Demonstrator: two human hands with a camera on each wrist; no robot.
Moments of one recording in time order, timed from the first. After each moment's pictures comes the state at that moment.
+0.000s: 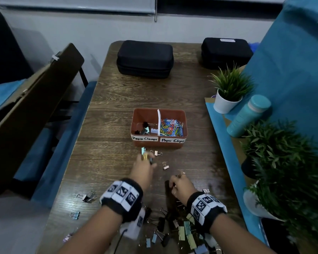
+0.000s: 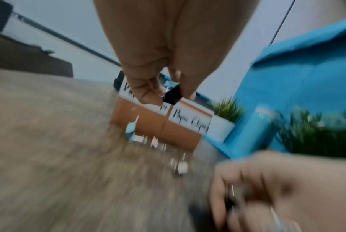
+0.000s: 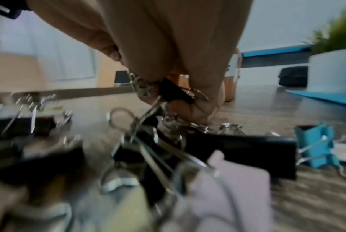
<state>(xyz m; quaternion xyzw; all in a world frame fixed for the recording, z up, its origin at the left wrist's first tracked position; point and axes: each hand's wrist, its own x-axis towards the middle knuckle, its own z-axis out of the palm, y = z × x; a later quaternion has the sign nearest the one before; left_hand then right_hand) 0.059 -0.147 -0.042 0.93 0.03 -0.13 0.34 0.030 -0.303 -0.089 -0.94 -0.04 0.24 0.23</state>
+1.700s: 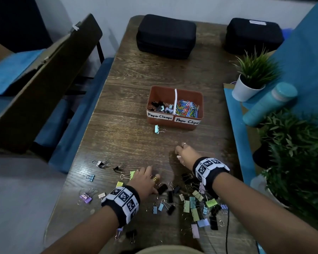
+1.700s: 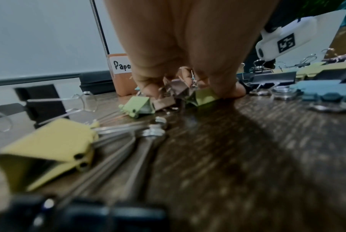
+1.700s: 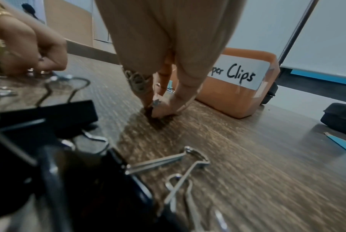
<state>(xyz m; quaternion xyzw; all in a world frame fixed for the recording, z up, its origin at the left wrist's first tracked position) -0.030 -0.111 -0.086 0.94 -0.20 -0.29 -0.04 0.067 -0.291 -0.076 -0.94 -0.19 0.27 0.04</state>
